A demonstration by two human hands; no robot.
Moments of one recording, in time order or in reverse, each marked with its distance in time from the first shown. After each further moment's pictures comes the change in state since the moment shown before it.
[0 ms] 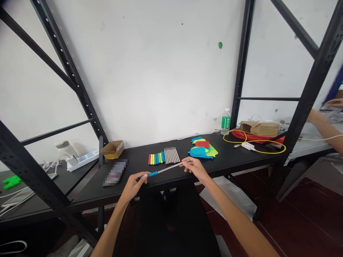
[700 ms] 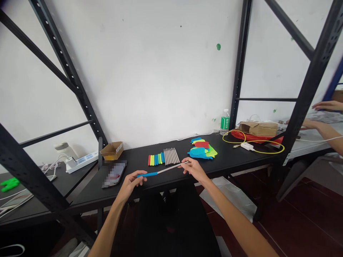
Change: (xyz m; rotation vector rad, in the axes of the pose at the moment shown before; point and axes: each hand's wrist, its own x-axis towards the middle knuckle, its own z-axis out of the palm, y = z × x) left_hand 0.002 0.002 -0.014 -0.340 -0.091 -0.048; right_hand 0.002 0.008 0.000 -0.046 -0.016 -0.007
